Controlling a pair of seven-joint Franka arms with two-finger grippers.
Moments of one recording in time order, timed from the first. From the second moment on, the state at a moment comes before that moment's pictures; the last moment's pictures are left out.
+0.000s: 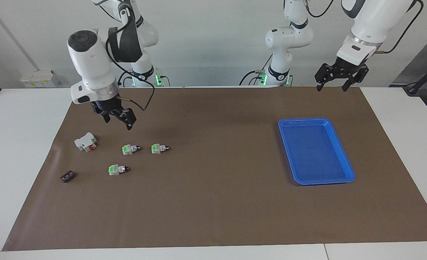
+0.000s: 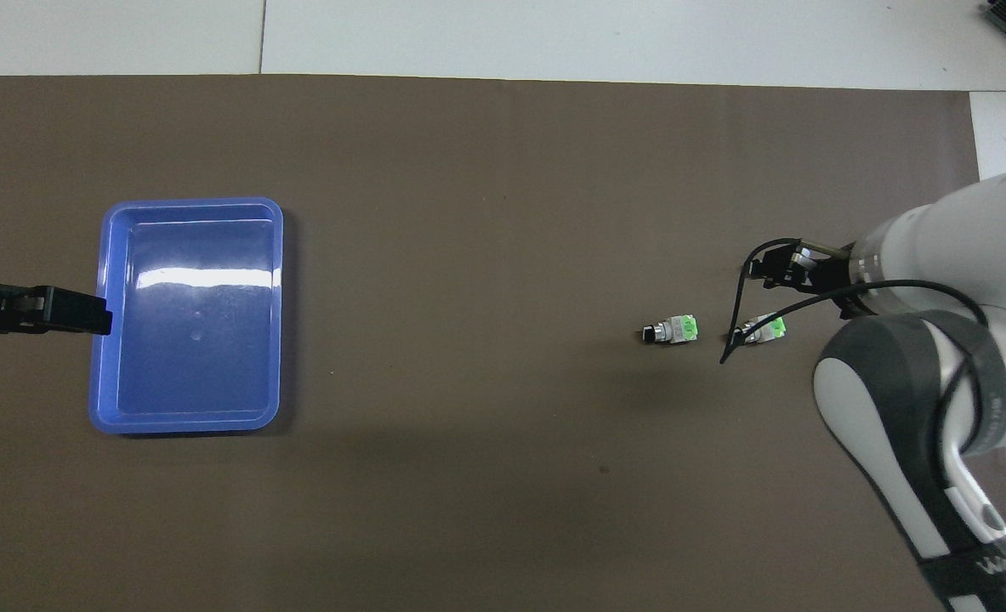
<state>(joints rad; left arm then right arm) 0.07 -0.15 -0.14 -1.74 -0.04 1.58 0.01 0.16 0.01 -0.04 -1.97 -0.06 2.01 0.62</state>
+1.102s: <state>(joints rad) 0.07 -0.15 -0.14 -1.74 -0.04 1.58 0.01 0.25 0.22 -0.04 -2.12 0.10 2.30 1.17</state>
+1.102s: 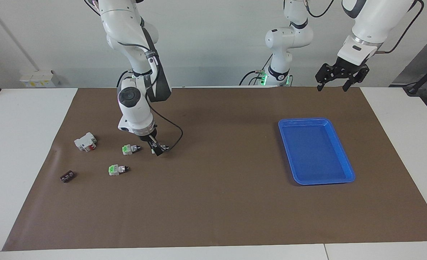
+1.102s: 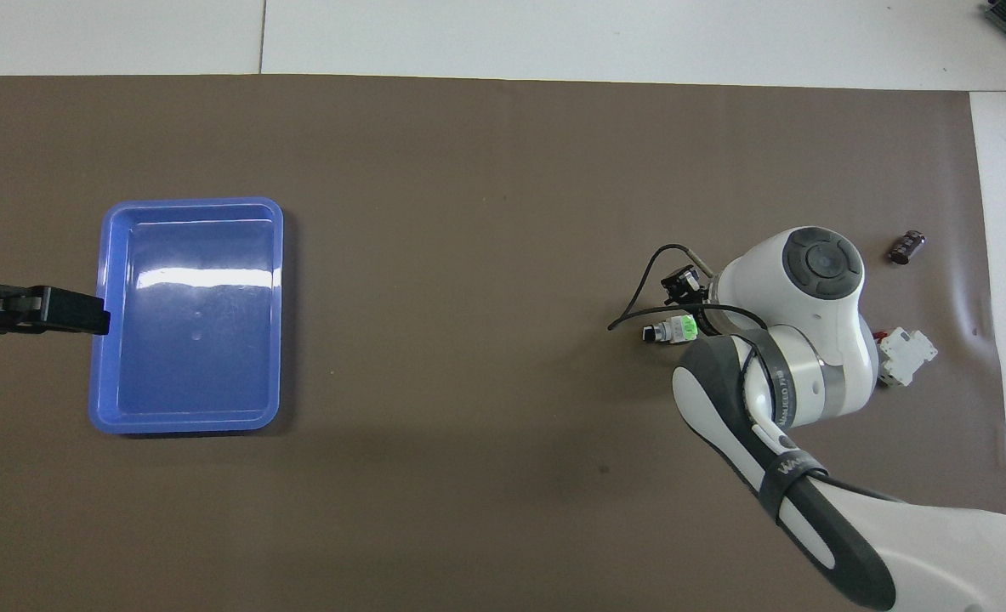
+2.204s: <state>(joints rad) 0.07 -0.15 -0.14 -1.74 -0.04 1.58 0.01 0.24 0.22 -0.04 -2.17 0.15 2.38 1.15</state>
